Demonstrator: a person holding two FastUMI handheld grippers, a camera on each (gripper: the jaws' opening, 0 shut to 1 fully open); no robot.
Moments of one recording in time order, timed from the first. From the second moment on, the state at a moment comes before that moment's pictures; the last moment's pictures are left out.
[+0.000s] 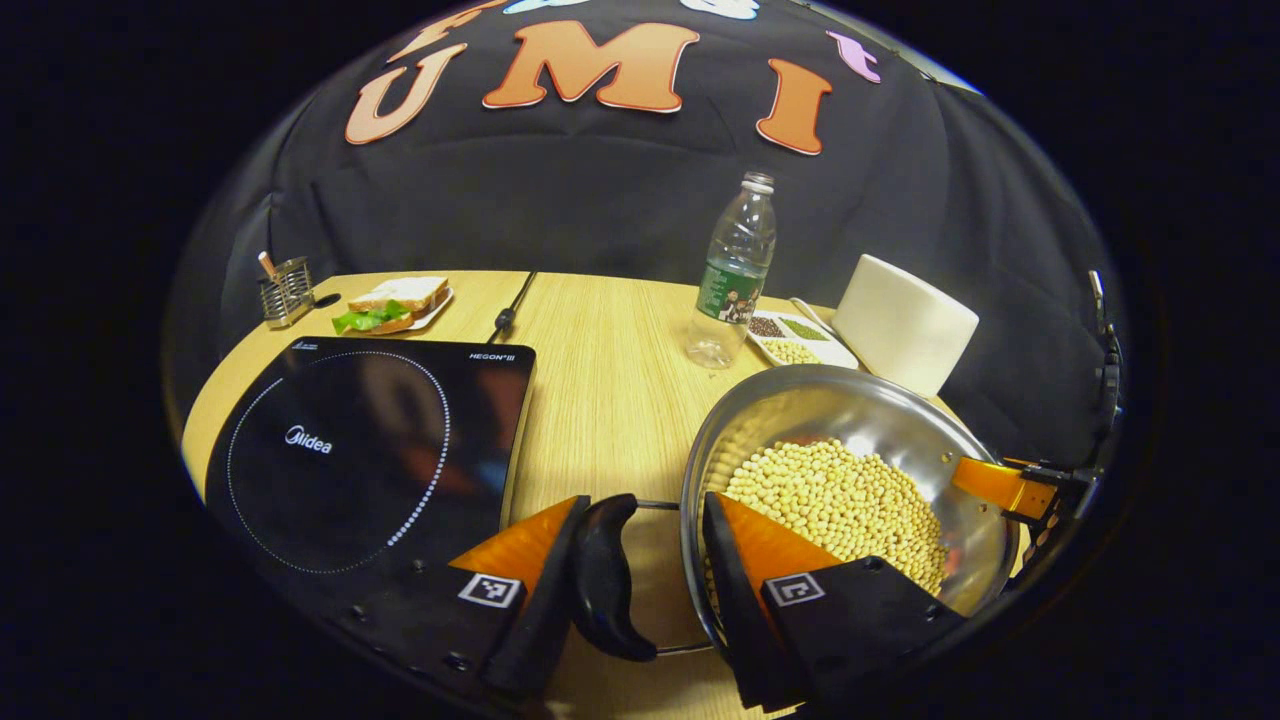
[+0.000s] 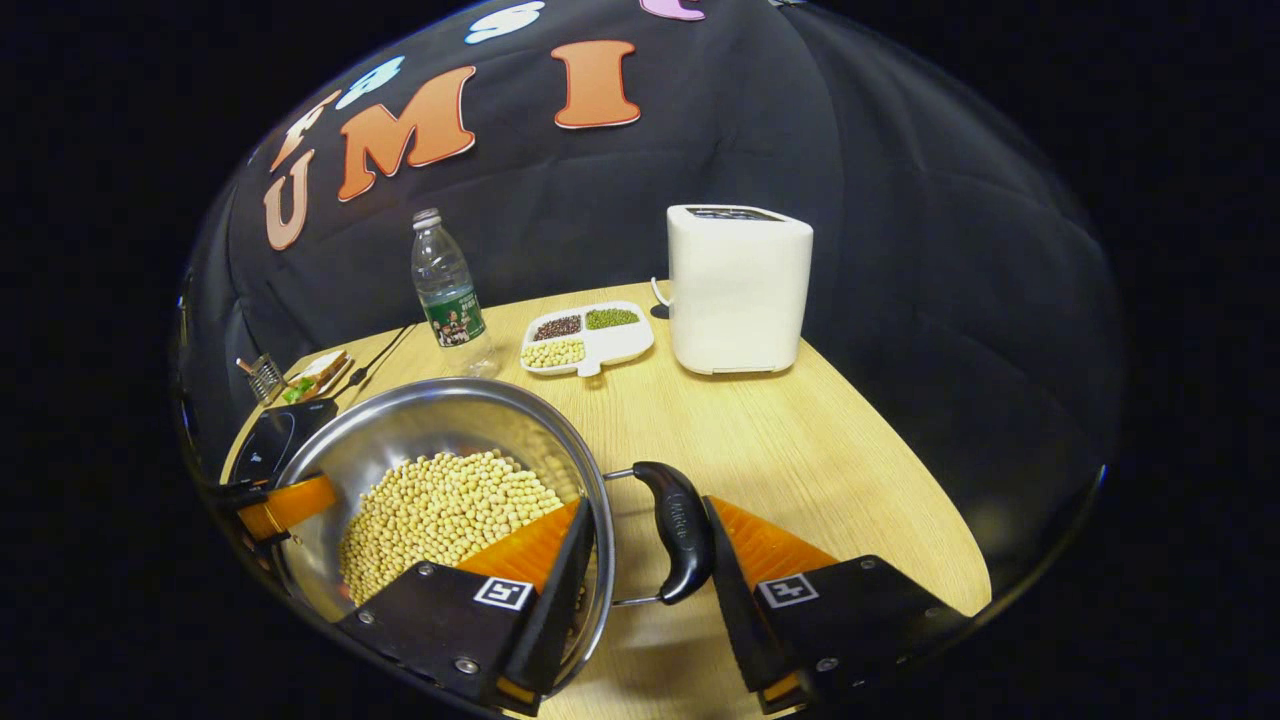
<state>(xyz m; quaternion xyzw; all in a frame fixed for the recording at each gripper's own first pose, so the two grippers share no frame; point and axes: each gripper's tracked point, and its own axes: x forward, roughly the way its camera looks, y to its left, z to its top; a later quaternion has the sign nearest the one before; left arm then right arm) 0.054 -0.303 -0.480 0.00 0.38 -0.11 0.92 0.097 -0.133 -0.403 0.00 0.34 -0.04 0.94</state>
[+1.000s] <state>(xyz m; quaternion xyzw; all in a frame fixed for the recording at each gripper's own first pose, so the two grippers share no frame) 0.032 -0.255 -0.364 -0.02 0.36 -0.11 0.93 0.054 -0.072 -0.295 0.04 0.30 -0.05 0.95</state>
